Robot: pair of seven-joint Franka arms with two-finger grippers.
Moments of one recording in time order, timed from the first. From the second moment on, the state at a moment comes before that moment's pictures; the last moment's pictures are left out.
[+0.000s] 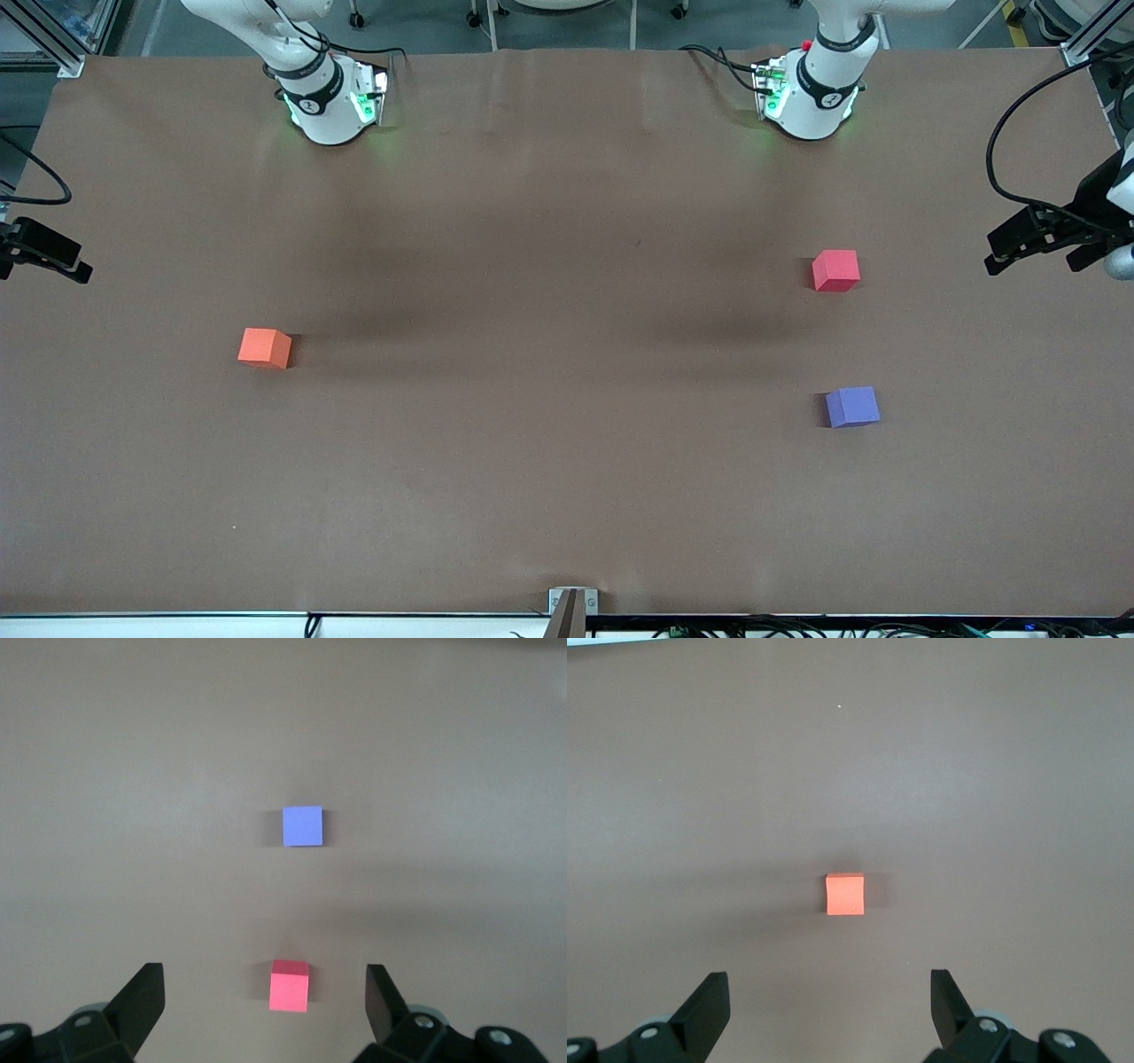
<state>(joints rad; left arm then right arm) -0.16 0.01 0.14 -1.60 0.01 1.71 -0.04 -0.03 0.10 -0.08 -1.44 0.01 1.58 -0.04</state>
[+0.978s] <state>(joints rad) -0.16 0.02 0.14 -1.60 0.01 1.72 -0.04 -0.03 0.20 -0.09 -1.55 0.00 1.63 -0.04</state>
